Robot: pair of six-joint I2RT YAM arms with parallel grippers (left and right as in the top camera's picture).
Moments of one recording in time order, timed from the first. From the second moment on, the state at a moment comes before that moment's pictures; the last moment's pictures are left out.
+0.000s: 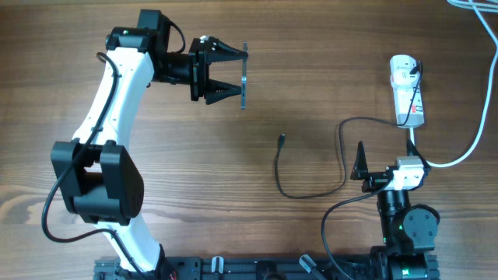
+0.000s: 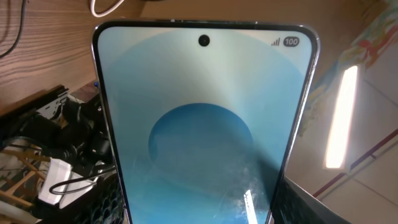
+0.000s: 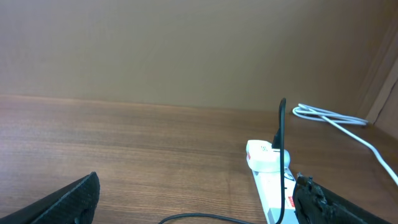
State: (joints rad) left arm -0.10 1.95 1.71 -1.25 1.52 -0.63; right arm 0.04 0.02 0.01 0.00 0.03 -0.07
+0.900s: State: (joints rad) left arm -0.10 1.95 1.71 -1.25 1.52 -0.63; right arm 0.04 0.02 0.01 0.00 0.03 -0.07
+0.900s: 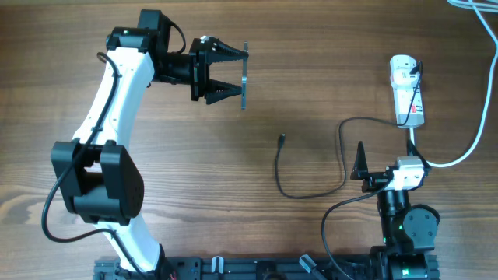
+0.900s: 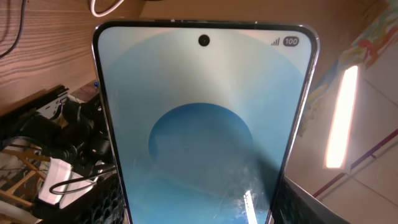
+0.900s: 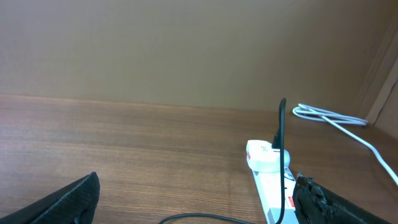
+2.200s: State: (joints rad) left arm -0.10 1.95 1.71 -1.25 1.52 -0.63; right arm 0.04 0.66 0.97 -0.61 -0.77 0.34
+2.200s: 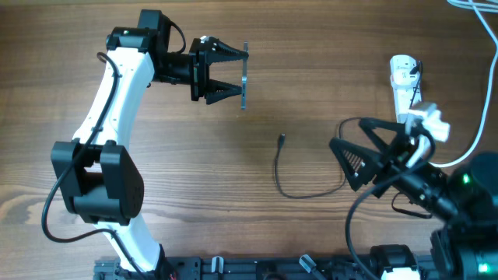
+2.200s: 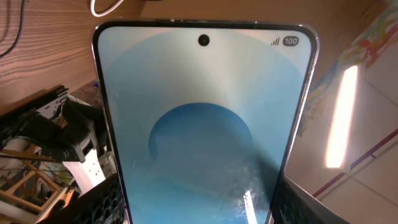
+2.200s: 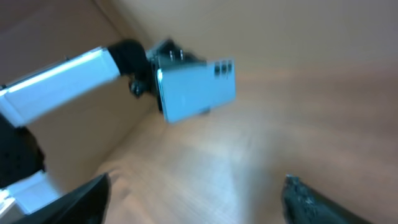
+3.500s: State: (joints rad) left arm -0.10 1.95 1.71 -1.25 1.52 -0.65; right arm 0.97 1.75 1.94 -1.14 0.57 0.73
